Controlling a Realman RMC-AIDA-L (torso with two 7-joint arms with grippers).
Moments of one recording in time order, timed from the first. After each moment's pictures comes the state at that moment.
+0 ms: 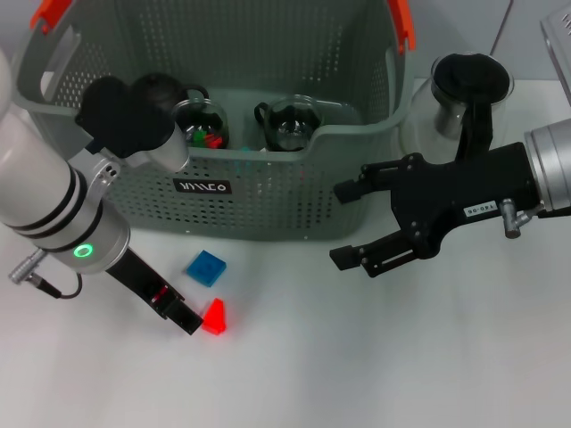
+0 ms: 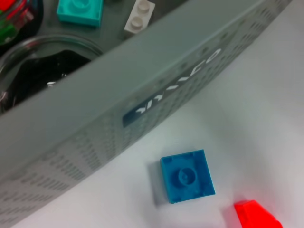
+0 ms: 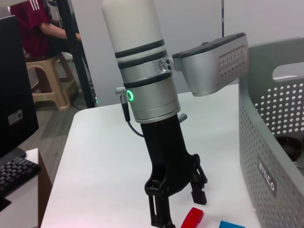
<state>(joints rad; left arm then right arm) -0.53 -2.17 -1.79 -1.30 -0.38 1.55 -2.54 0.71 2.08 -0.98 -0.90 -2.05 -1.66 1.60</state>
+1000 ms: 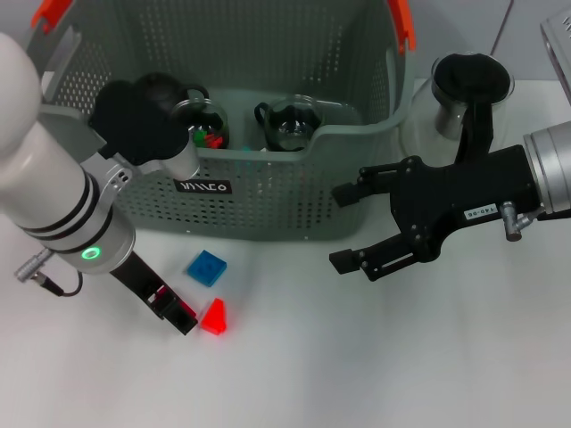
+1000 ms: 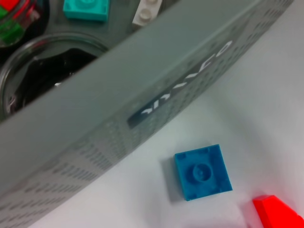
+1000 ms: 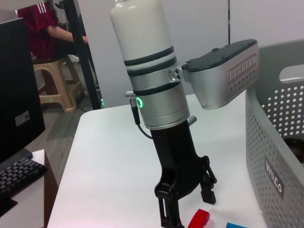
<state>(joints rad) -0.53 -2.17 -1.72 -1.30 -0.33 1.52 -2.56 0.72 2.08 -0.98 -0.88 -2.04 -1.67 1.59</state>
